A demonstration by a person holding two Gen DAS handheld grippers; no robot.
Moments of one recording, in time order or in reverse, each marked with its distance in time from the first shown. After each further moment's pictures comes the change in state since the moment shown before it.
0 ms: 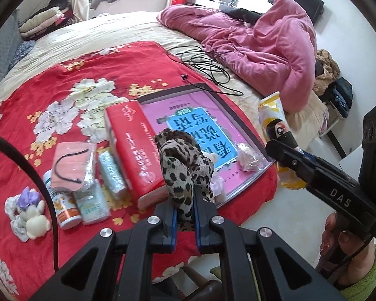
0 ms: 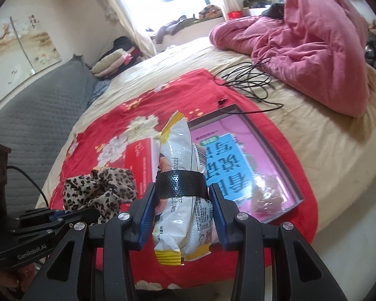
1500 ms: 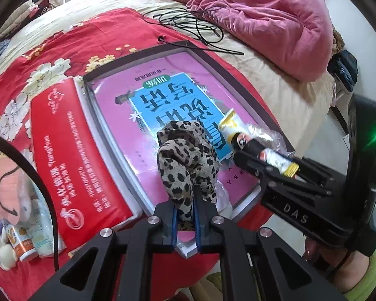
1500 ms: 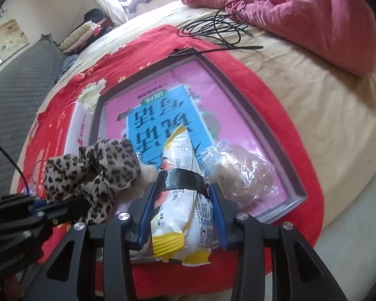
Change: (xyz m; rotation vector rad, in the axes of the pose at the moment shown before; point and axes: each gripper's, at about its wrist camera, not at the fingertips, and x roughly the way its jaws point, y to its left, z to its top) left arm 0.135 -0.038 0.021 0.060 0.178 -0.005; right arm 0.119 -0.079 -0.021 0.034 0.199 -0.118
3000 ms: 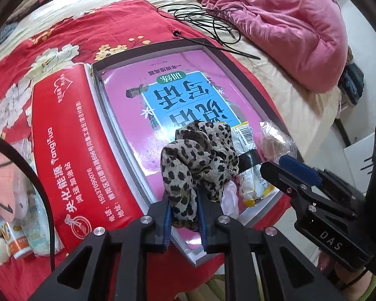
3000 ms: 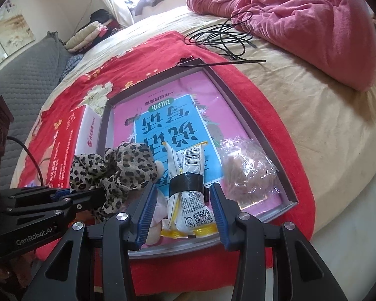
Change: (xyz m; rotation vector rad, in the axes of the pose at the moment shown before) left arm 0.007 0.022 0.005 -0.097 0.006 -0.022; right arm -0.021 0.010 0.000 -0.022 -0.019 0.015
